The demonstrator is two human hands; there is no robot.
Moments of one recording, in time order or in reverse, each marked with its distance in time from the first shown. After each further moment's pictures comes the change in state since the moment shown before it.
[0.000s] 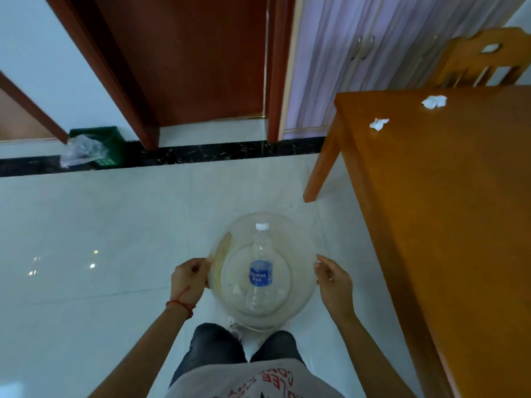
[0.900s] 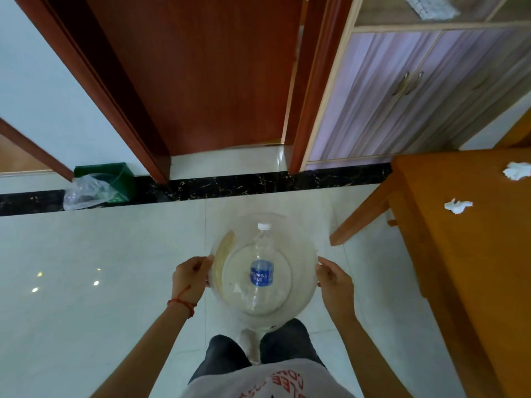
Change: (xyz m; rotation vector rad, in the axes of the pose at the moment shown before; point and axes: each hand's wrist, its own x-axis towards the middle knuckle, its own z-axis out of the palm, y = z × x) left_hand 0.287 0.124 -0.067 0.013 -0.008 0.002; right_hand 0.211 -0.158 0.168 0.036 0.005 0.017
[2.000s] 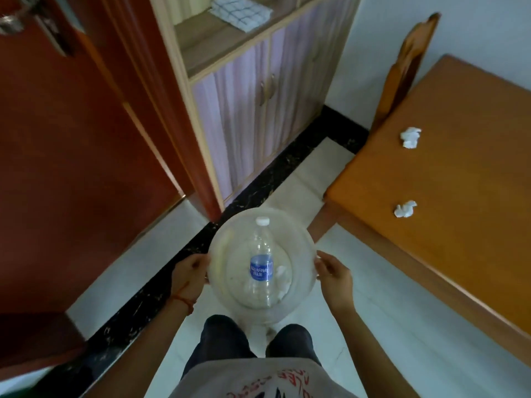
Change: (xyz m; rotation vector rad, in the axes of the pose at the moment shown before) left_hand 0.298 0.262 0.165 0.313 -0.614 0.299; right_hand 0.212 -0.110 0.008 0.204 0.643 0.256
